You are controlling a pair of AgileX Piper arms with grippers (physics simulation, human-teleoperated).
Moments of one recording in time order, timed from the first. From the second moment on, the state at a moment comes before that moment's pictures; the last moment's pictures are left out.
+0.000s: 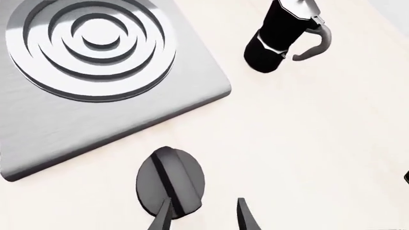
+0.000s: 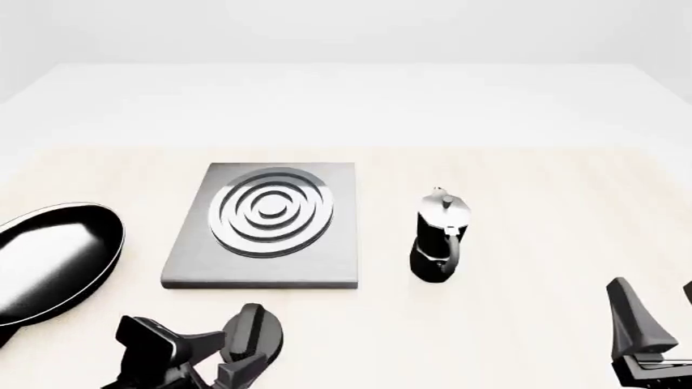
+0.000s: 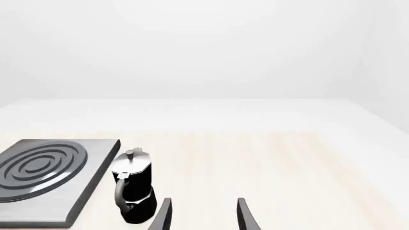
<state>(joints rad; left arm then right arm) -0.71 1.20 0.00 -0.59 -0.31 0.00 0.01 -0.01 0.00 0.00</state>
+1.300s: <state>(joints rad) -0.80 1.24 -0.06 -0.62 -0.33 0.00 0.01 -0.01 0.00 0.00</state>
